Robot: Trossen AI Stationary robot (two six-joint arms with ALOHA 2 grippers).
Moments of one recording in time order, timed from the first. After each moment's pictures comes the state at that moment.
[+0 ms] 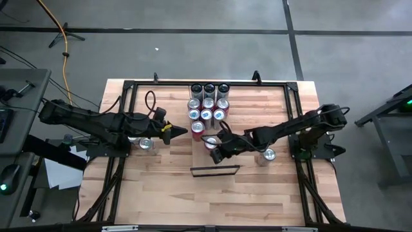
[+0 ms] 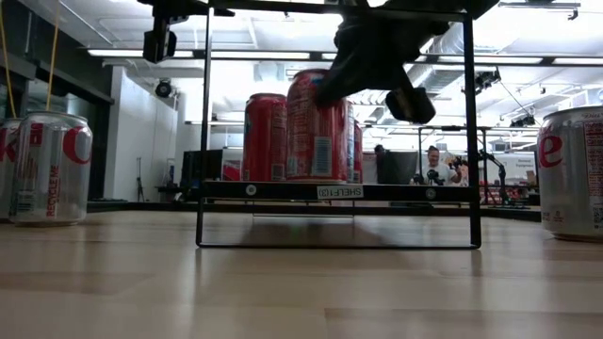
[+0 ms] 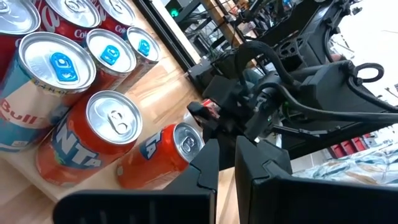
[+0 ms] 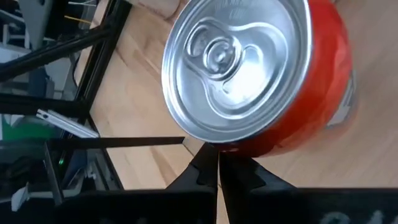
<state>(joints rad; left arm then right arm) -0.17 0.96 0.73 -0.06 -0.30 -0.97 0.19 1.63 1.06 -0.15 0.07 1.17</state>
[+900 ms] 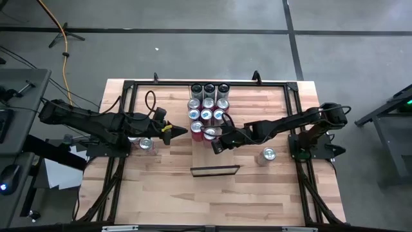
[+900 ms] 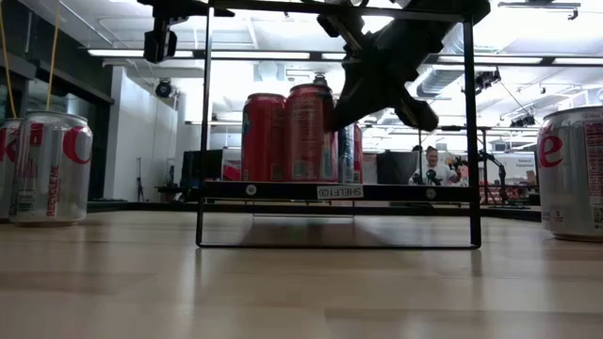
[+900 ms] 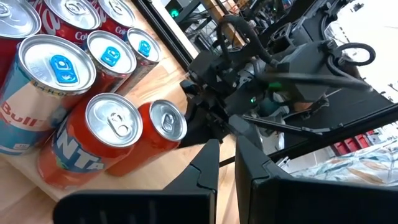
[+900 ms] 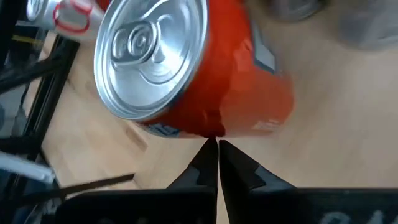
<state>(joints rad) -0.17 0.96 0.73 -0.06 -0.30 -0.96 0.11 1.62 1.06 -0.26 0.14 1.14</state>
